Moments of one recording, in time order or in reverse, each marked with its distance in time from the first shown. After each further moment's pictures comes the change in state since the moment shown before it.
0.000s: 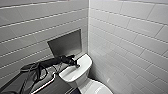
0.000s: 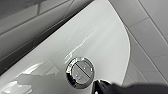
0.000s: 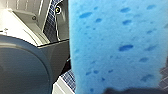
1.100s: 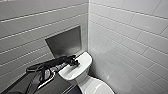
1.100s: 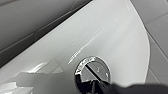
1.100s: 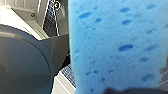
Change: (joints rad) left arm 0.014 0.073 -0.111 0.026 -0.049 0.011; right arm 0.003 0.003 0.004 0.000 0.000 0.000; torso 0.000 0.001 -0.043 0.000
